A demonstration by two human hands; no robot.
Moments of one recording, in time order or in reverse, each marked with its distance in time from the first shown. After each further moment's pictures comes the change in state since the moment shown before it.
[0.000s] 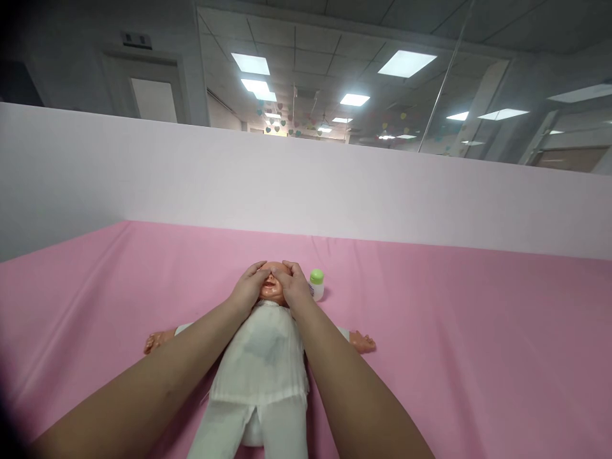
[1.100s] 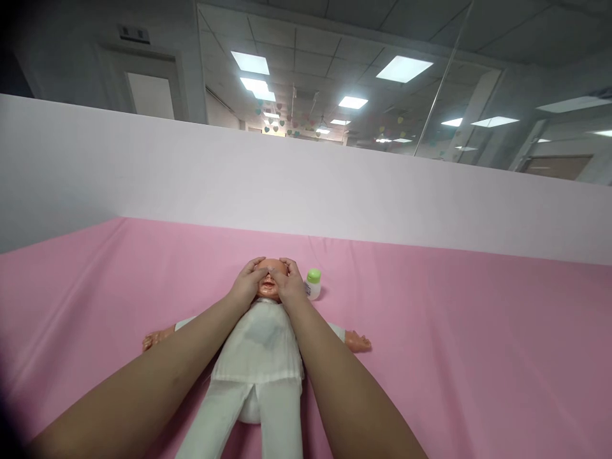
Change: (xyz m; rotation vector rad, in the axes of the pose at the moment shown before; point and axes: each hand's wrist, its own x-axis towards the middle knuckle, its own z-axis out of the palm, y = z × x) left_hand 0.016 -0.013 0.000 -0.090 -0.003 0.063; right_hand 0.010 0.011 0.003 -0.057 0.080 -0.109
